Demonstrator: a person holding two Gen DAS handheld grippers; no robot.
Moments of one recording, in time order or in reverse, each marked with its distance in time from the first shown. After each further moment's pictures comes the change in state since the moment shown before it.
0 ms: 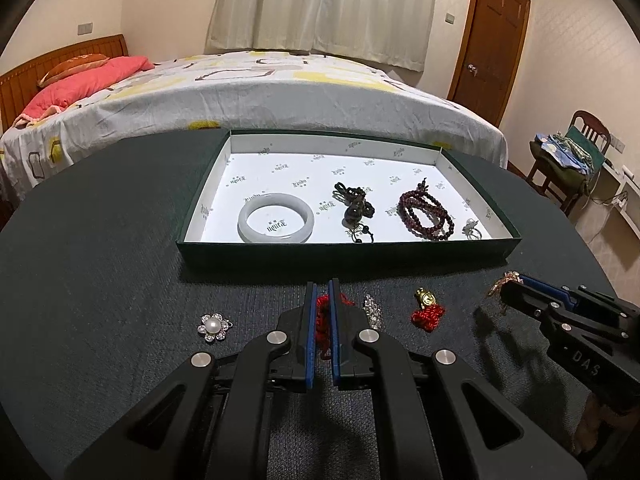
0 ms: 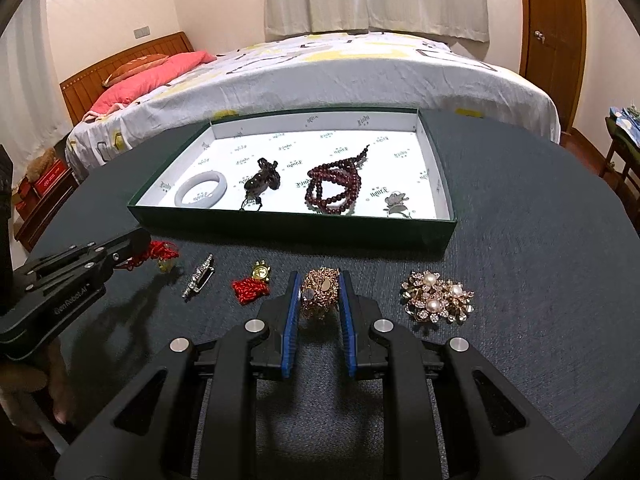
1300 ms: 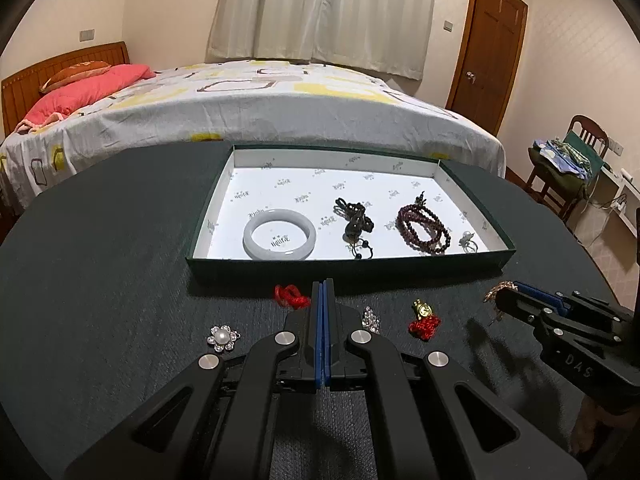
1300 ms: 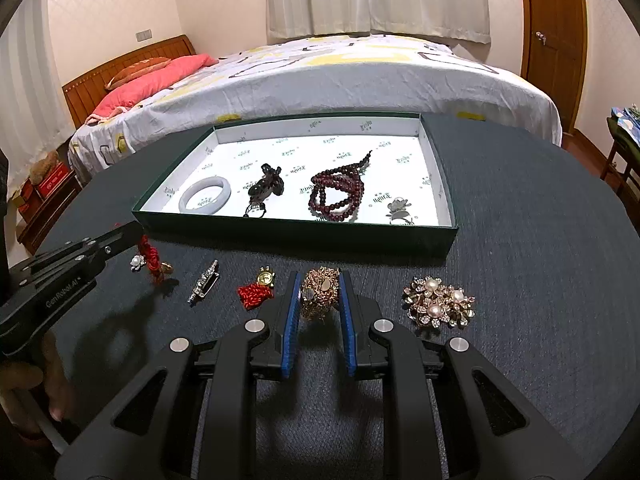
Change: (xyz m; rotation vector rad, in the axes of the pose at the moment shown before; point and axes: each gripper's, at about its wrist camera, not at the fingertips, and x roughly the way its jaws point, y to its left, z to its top) left arm -0.011 0.002 0.008 0.002 -0.033 -0.001; right arm 0.000 0.001 0.004 0.002 -0.008 0.010
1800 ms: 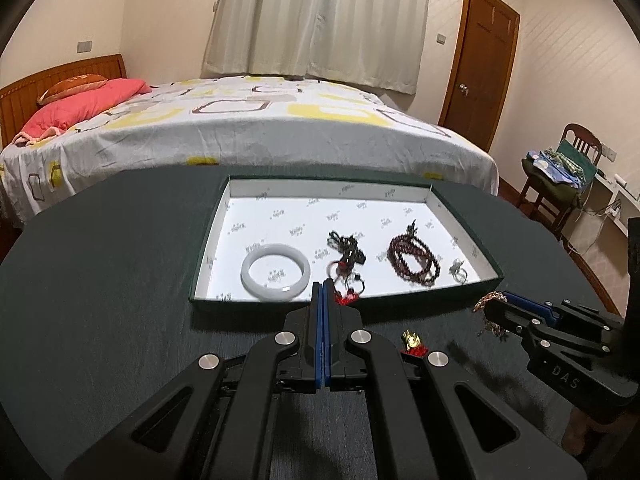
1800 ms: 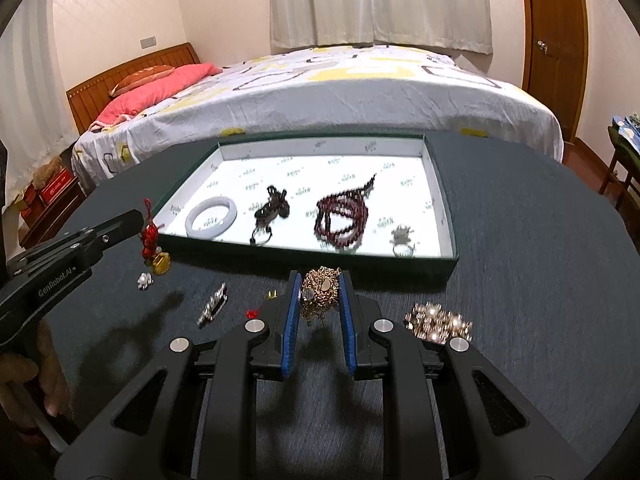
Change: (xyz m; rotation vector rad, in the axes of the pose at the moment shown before) left arm -0.009 -0.002 0.024 0.012 -0.056 -0.020; right arm -0.008 0.002 0.019 -0.009 -0.039 0.006
